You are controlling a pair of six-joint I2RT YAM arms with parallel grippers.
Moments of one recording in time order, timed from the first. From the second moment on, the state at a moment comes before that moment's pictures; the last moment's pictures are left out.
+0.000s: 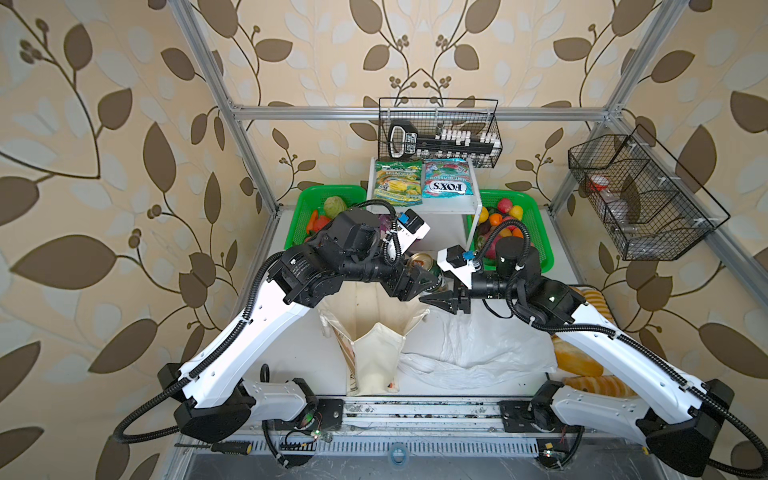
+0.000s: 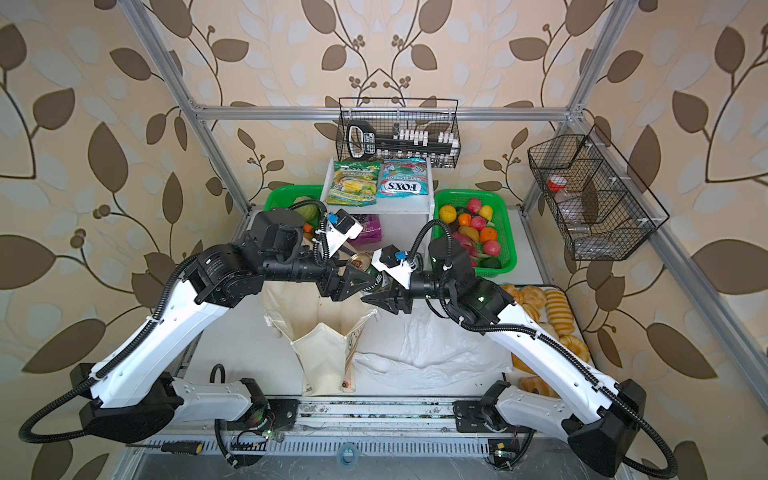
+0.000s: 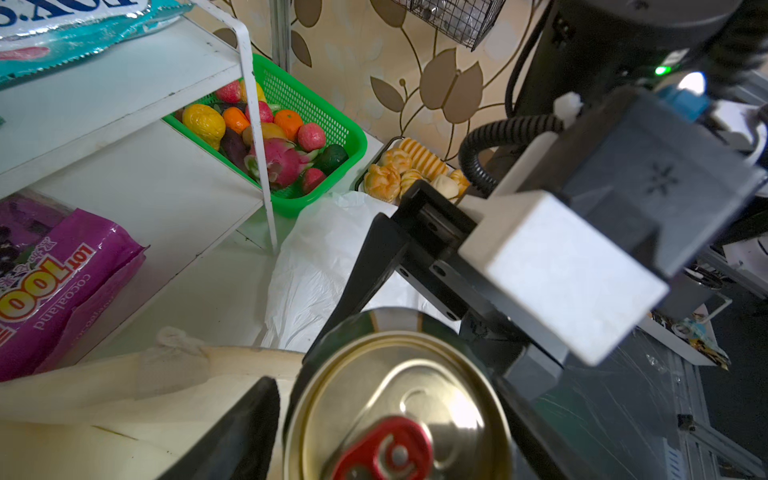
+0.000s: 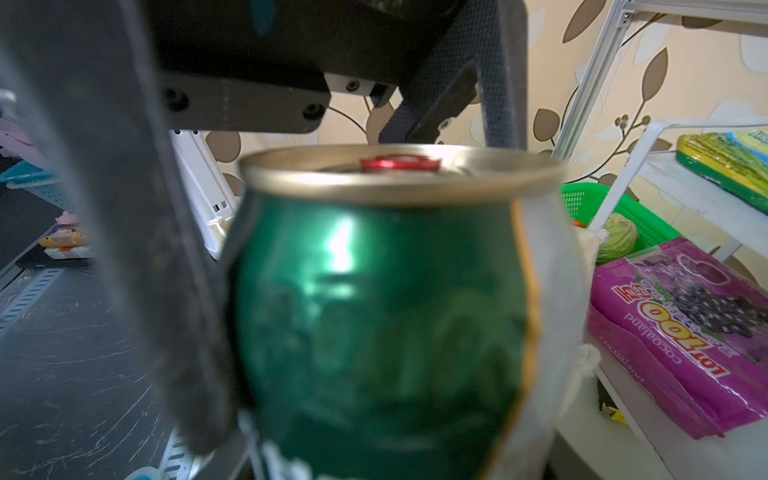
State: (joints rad) left arm -0.77 1.28 1.67 -0.95 0.39 -0.08; right arm 0.68 1.12 1.10 -0.30 -0.63 -0.24
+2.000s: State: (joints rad) left arm -0.74 1.12 1.33 -1.02 -0.26 -0.17; right arm 0.74 1.41 1.18 -0.37 -0.15 0.40
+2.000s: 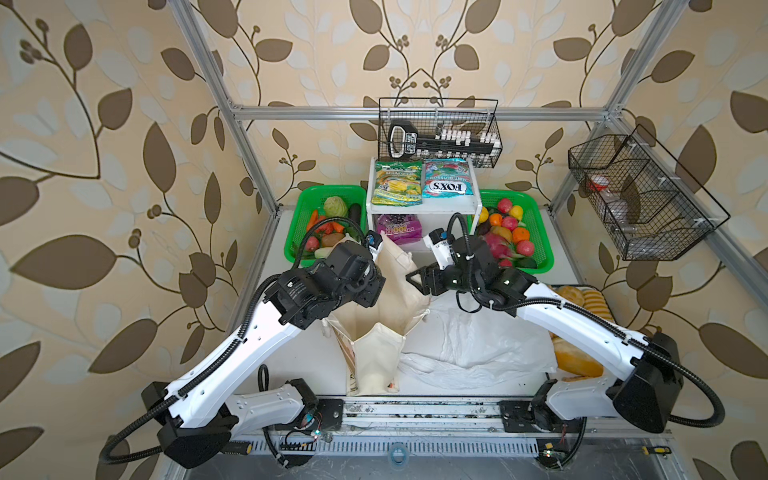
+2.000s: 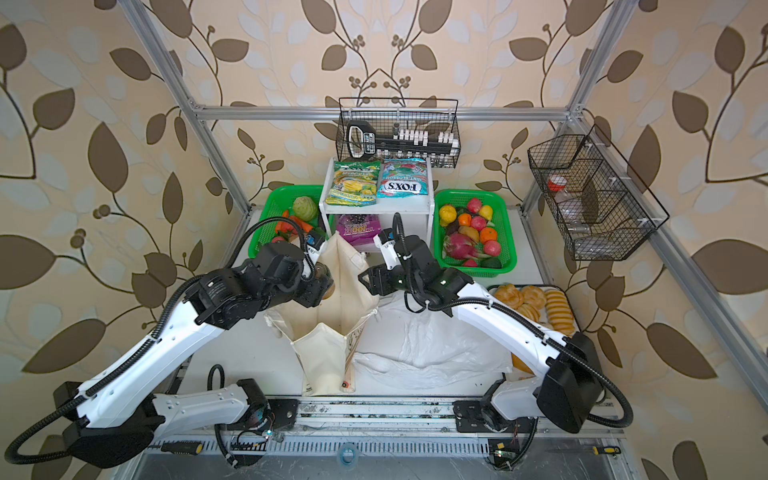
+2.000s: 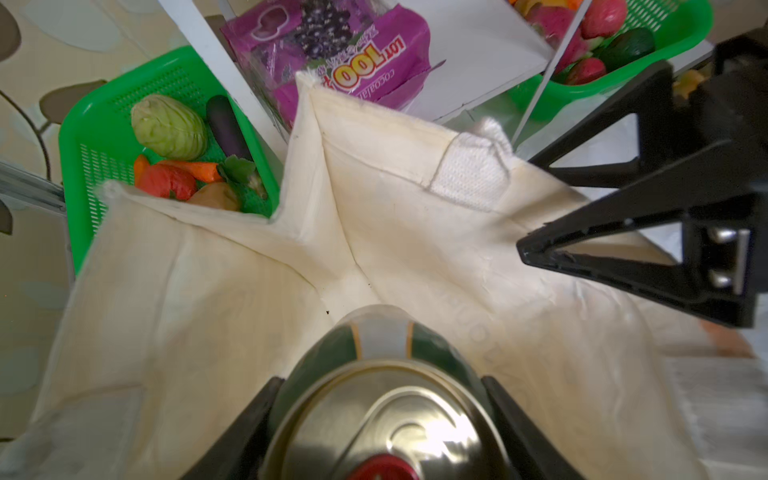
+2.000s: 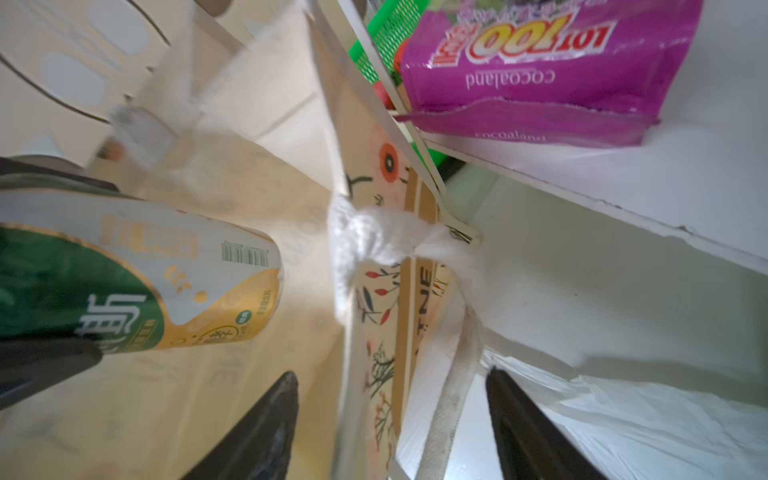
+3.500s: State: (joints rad) left arm -0.61 1.08 0.88 -0.41 -0.29 -0.47; right arm 0.81 1.44 1.17 -0.23 -0.08 0.62
